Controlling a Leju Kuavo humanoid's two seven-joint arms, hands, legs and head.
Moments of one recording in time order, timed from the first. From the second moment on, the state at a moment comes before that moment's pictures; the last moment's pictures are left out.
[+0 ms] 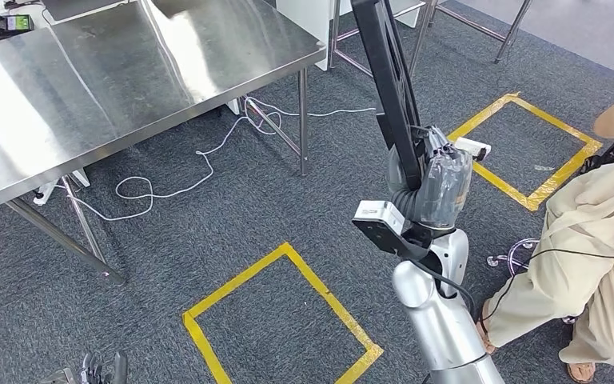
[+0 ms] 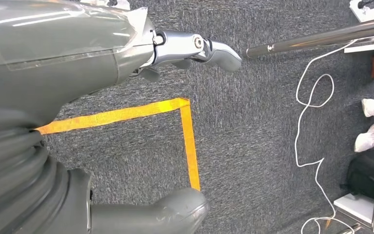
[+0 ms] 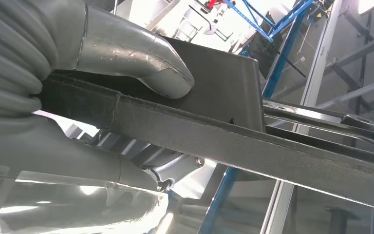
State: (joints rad) left arm -0.11 -0.18 0.69 -0.60 0.00 0.03 -0.70; right arm -0.39 0.04 0.29 -1.52 0.84 -0.70 -0.29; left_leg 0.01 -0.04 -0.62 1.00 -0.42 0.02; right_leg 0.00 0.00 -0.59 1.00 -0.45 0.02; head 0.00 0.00
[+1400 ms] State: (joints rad) left arm -0.12 -0.18 0.68 -0.57 -0.01 0.06 -0.70; right arm -0.35 0.02 0.28 -1.57 0.85 -0.70 -0.29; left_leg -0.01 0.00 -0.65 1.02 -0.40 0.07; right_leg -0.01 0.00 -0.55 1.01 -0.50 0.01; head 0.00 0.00
